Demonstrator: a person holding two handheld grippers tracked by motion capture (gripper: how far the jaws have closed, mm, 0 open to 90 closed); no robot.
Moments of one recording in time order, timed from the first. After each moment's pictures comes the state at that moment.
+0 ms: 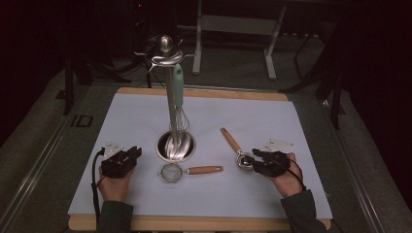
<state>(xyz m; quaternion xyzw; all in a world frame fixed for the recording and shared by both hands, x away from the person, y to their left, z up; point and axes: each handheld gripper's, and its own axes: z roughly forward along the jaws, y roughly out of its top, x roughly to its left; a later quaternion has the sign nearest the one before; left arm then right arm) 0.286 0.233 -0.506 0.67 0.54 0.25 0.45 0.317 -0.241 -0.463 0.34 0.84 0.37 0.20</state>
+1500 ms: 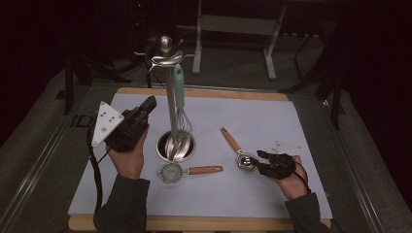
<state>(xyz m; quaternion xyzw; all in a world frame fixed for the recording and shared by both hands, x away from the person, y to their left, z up) 0.270 0.168 -0.333 0.58 0.34 0.38 0.64 0.312 -0.255 -0.466 0.35 0.84 0.38 0.19</state>
